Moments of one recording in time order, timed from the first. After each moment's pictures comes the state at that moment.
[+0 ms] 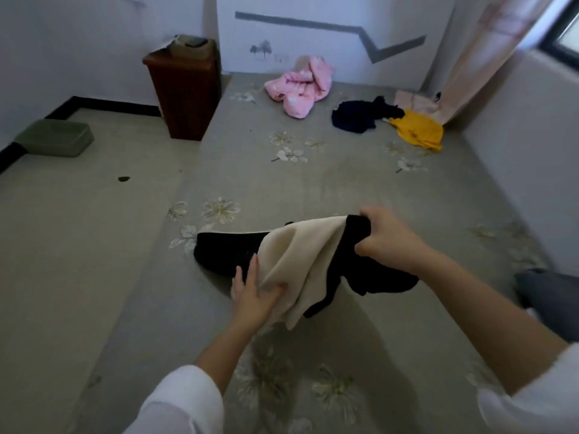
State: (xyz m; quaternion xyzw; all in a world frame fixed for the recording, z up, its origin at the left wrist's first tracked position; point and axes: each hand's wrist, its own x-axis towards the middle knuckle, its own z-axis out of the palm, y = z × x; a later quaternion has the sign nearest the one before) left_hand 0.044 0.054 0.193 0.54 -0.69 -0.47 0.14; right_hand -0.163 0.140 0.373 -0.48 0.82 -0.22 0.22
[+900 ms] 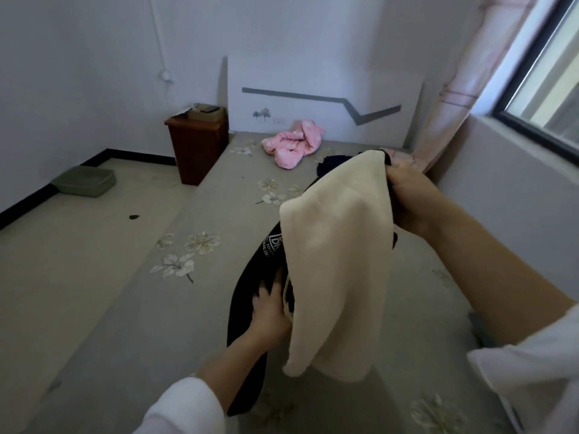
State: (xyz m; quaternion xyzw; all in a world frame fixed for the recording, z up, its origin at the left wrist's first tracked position) left_hand -0.077 0.204 0.309 0.47 -0.77 -0.42 0.08; right_hand -0.273 0.249 0.516 -0.43 0.58 -0.58 0.38
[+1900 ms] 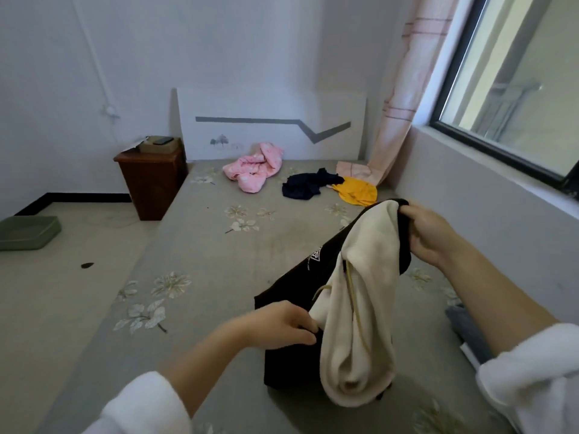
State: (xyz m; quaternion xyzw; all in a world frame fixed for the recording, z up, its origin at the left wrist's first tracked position) left_hand -0.102 0.149 0.377 0.14 -0.89 -0.42 -0.13; right_hand -0.365 0.269 0.469 -0.23 0.63 -0.68 0.30
